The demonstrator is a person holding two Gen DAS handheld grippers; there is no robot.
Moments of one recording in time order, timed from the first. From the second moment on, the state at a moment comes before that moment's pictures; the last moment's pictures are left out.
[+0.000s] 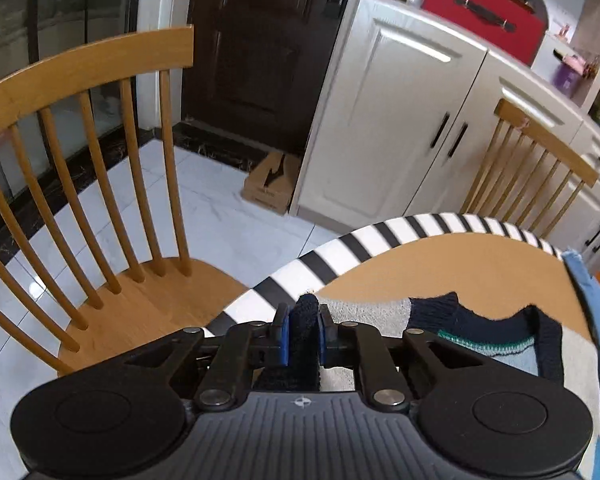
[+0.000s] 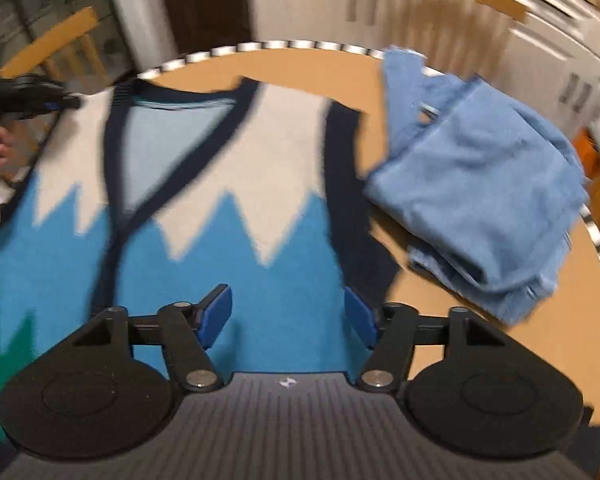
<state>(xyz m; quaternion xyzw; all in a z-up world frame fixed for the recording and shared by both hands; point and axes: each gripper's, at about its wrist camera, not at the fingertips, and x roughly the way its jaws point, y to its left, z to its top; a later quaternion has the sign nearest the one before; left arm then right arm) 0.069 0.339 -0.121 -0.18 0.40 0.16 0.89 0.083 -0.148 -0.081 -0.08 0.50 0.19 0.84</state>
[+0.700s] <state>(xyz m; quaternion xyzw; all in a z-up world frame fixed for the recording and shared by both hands) -0.187 0.218 -0.081 -0.16 0.46 -0.07 0.87 -0.039 -0.257 -0.090 0.01 0.56 0.10 0.82</state>
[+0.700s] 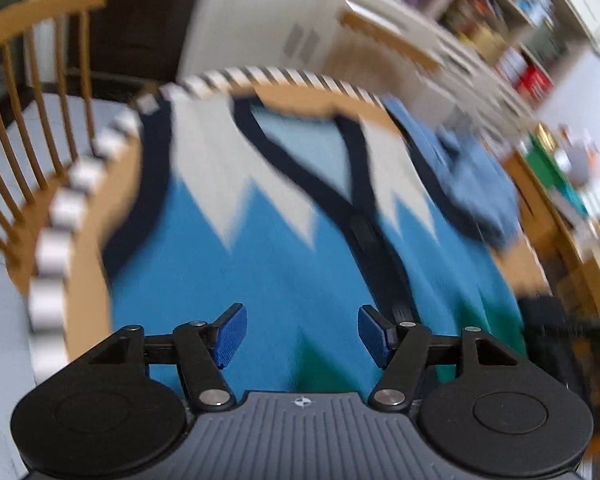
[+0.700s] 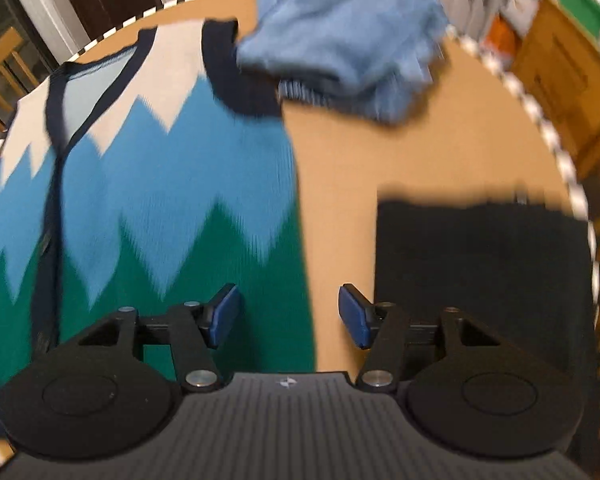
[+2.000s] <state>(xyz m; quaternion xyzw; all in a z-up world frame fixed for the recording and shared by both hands) -0.295 0.155 -0.122 -0.07 0.50 -0.03 0.86 -0.133 -0.171 -0.055 -0.04 0.43 0.23 0.87</state>
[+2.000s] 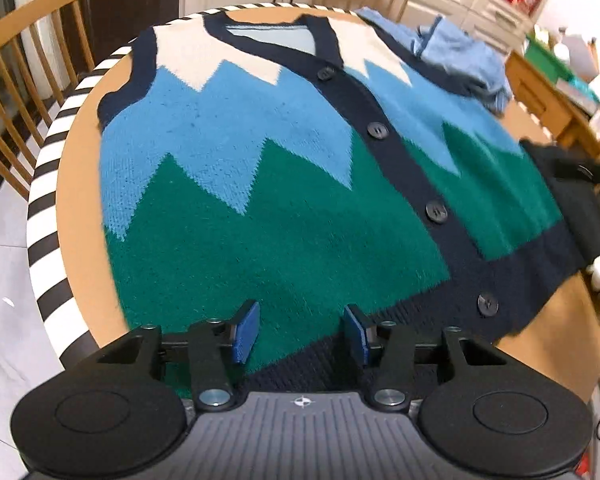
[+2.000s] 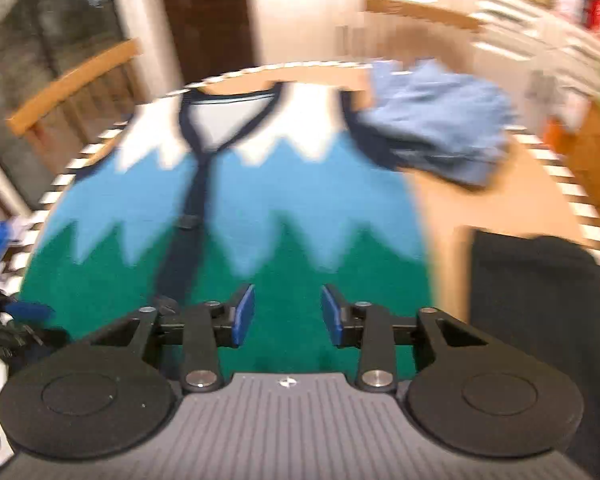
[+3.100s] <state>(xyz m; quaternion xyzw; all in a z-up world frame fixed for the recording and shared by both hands) -0.180 0.127 -0.123 0.00 0.52 0.00 0.85 -0.038 -0.150 -0.123 -0.05 0.45 0.14 0.88</state>
